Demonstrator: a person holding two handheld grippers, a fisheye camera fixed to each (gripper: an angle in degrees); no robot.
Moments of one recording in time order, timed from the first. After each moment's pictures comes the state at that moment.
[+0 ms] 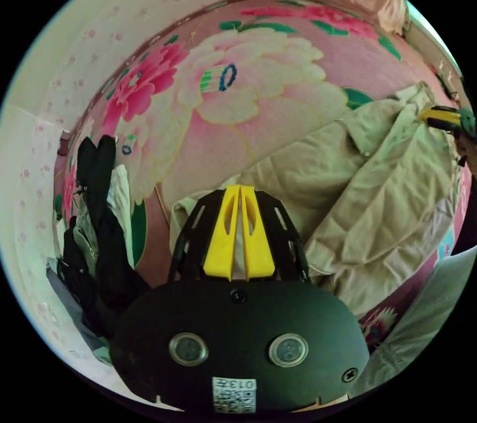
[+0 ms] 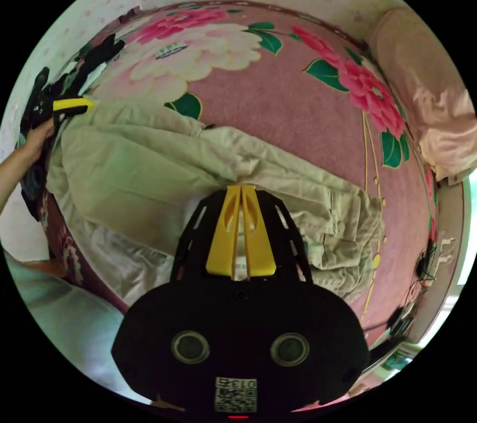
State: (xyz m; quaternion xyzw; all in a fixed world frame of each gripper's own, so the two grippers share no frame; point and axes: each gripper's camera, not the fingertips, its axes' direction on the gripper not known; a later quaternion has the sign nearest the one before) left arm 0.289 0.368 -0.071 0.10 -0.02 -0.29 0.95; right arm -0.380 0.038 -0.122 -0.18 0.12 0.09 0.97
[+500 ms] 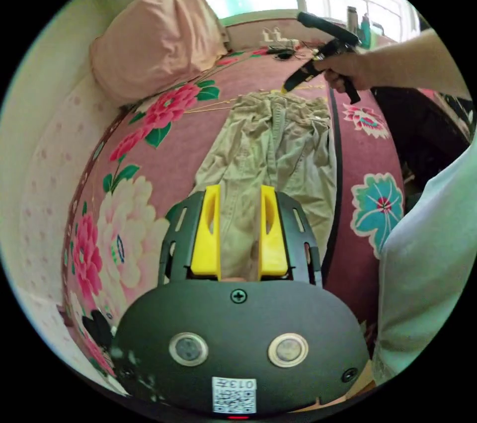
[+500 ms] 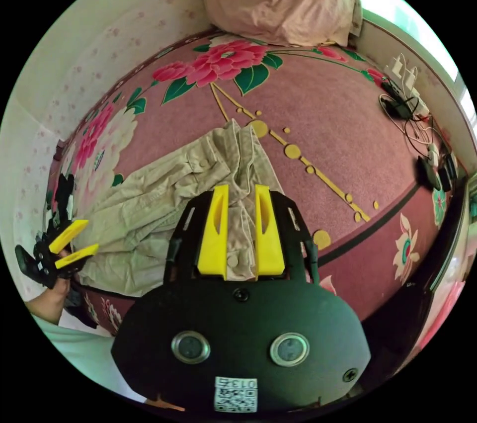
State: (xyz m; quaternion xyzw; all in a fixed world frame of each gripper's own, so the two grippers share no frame) left arm 0.497 0.224 -0.189 0.28 -0.02 0.09 0.96; right arm -0.262 0.207 -0.241 -0.04 0.17 0.42 0.89
